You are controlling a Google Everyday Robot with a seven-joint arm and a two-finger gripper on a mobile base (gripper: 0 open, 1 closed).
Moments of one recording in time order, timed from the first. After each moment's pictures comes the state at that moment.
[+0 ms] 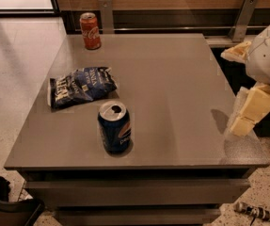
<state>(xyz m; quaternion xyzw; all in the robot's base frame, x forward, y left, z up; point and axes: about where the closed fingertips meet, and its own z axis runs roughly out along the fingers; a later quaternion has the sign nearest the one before) 0.436 -0.186 0.944 -0.62 0.75 0.05 0.23</state>
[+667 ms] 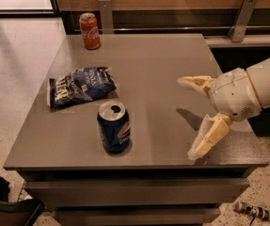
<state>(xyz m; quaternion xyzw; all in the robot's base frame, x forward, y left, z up) 0.438 -0.111 0.878 -0.65 0.63 0.25 0.35</state>
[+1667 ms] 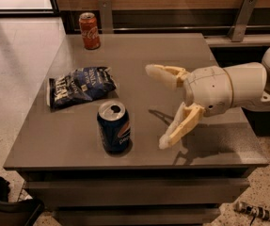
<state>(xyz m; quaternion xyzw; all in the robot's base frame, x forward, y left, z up) 0.429 -0.034 0.930 -0.58 0.50 0.44 0.46</state>
